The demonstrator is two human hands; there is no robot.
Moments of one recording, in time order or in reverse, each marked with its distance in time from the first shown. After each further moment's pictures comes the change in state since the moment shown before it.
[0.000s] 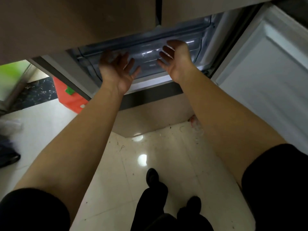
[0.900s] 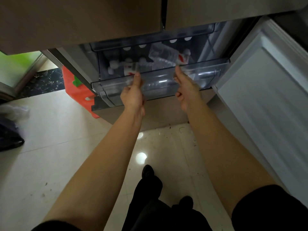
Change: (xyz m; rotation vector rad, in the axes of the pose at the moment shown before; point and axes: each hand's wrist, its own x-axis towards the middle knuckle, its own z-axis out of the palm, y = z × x) left_hand -0.076 -0.069 -0.002 0.350 0.451 0.108; right_hand -0.060 0.030 -0.055 -0.403 0.175 0.042
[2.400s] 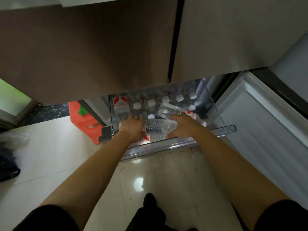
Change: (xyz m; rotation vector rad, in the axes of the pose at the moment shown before) left_hand 0.062 0.036 -0.034 2.066 -0.475 0.653; right_hand 0.004 -0.023 -0.001 -1.485 -0.322 -0.183
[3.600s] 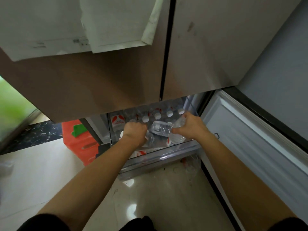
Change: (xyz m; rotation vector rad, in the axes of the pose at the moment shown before) left_hand -0.037 0.035 -0.083 0.314 0.134 0.079; right_hand -0.080 -0.016 -0.058 0.226 0.371 0.152
